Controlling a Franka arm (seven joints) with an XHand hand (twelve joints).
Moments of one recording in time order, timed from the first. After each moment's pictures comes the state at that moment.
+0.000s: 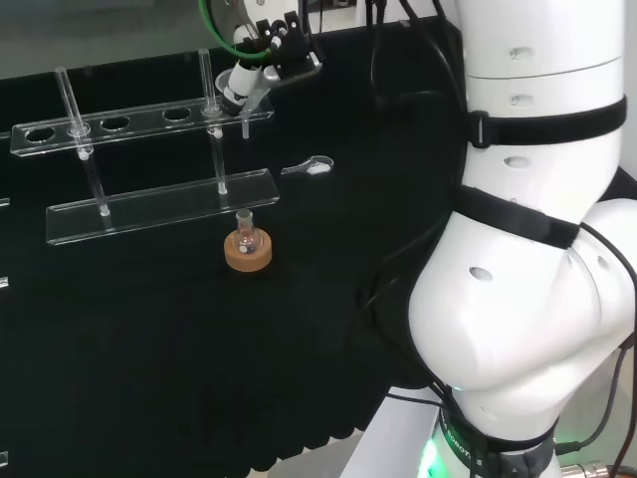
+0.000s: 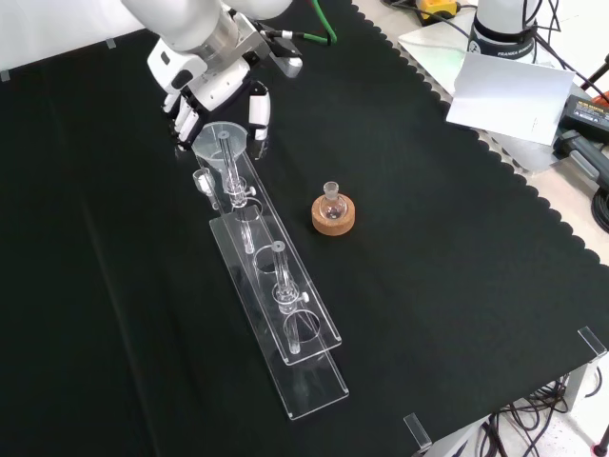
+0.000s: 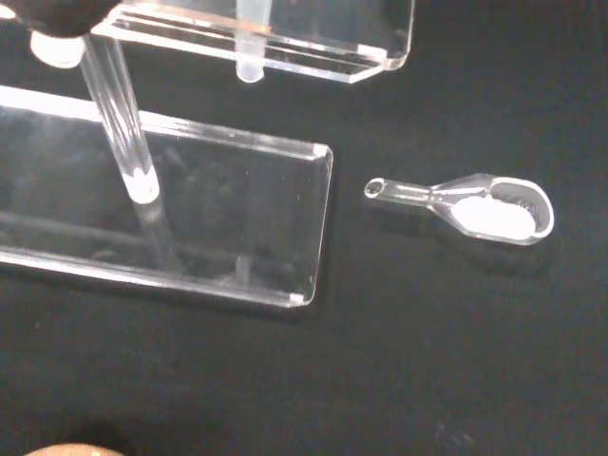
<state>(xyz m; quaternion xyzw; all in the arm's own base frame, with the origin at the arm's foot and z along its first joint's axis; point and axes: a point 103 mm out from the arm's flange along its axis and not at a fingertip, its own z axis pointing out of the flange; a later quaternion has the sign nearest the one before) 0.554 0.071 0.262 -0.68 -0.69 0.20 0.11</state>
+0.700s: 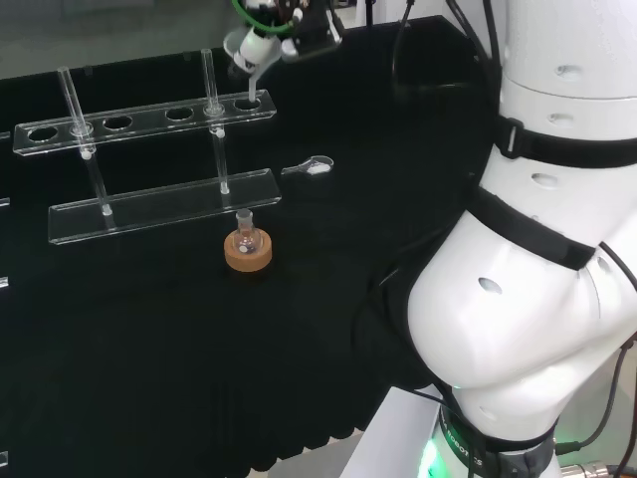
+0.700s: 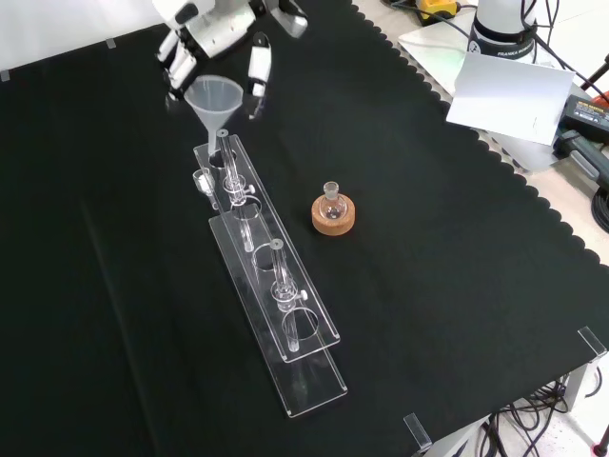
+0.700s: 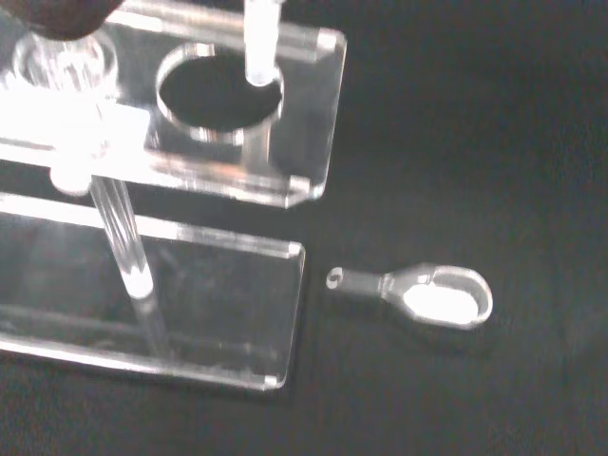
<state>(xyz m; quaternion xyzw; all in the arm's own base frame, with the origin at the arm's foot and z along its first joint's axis) 0.540 0.053 0.327 -0.69 -0.71 0.14 0.07</state>
